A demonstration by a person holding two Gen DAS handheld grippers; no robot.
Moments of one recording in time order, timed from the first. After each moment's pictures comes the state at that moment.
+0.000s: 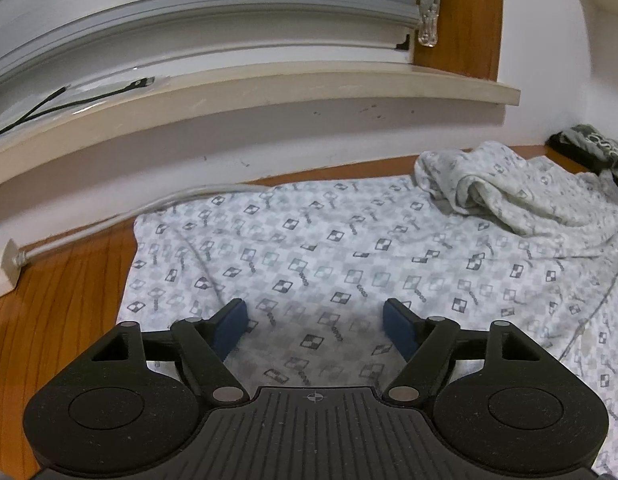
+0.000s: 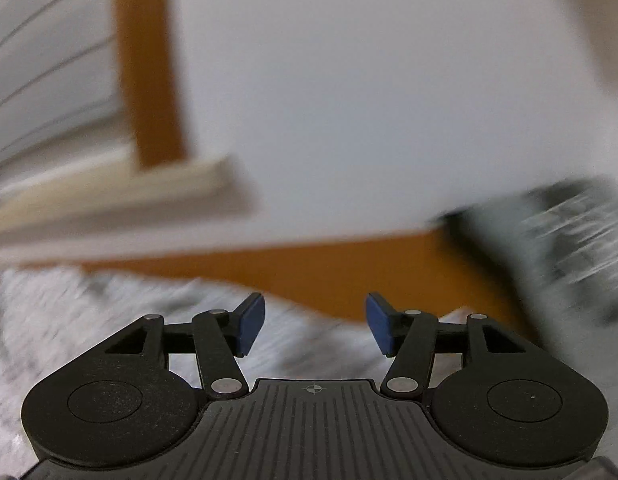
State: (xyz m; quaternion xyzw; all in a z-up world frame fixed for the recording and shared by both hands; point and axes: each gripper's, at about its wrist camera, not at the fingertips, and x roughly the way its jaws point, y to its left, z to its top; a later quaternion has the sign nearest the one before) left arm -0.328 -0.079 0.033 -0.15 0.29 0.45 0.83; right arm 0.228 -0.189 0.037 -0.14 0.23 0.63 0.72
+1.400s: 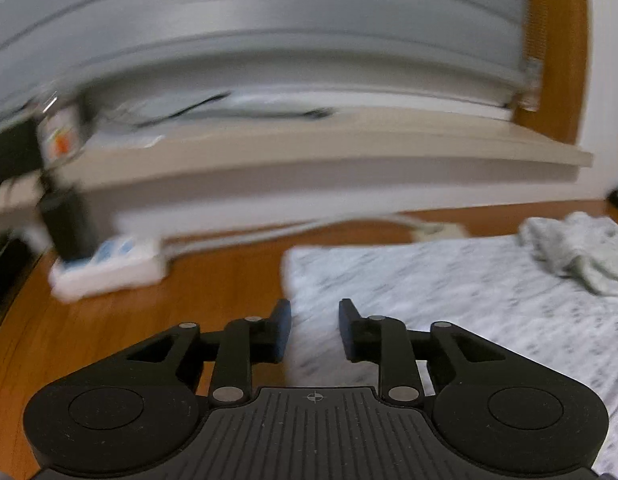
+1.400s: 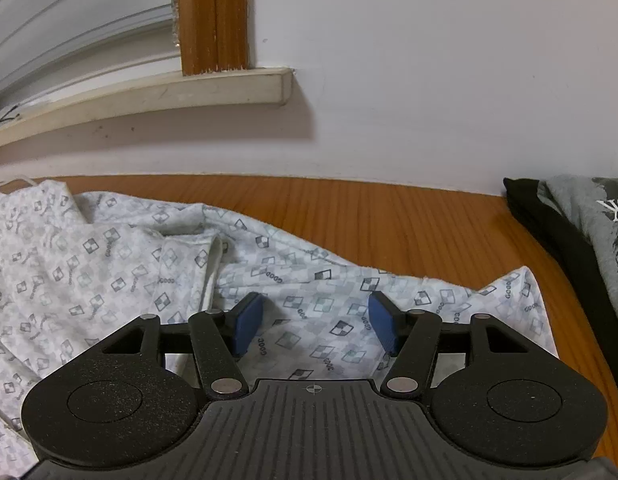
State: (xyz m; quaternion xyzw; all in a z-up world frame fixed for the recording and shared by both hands) left arm -0.418 -0.069 0.083 -0.15 0.25 0.52 0.80; right arm 0.211 -0.169 0.006 -0.21 0.22 0.66 0.69
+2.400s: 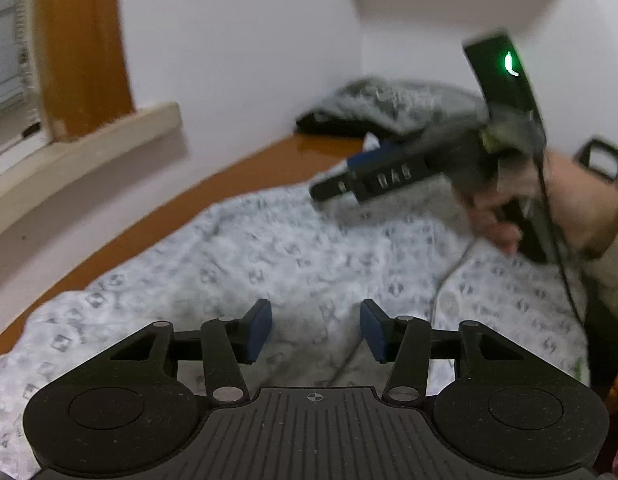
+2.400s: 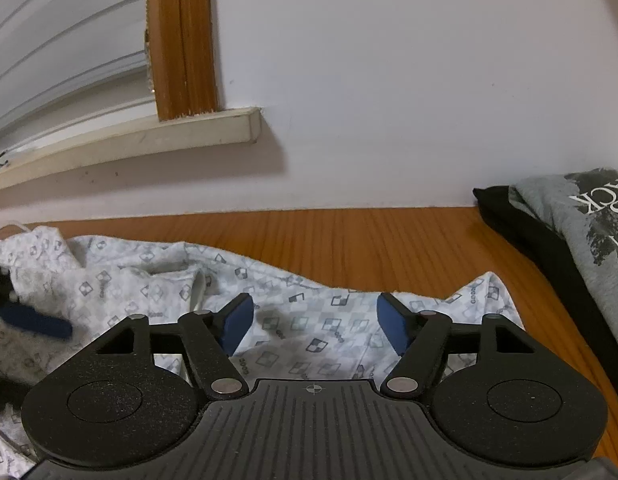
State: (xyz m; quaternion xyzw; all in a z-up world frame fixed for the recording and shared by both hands) left arm -0.050 -0.164 0.035 -0.02 0.34 0.19 0.92; right arm 0.225 -0.181 0.015 -0.15 0.21 0.64 0.72
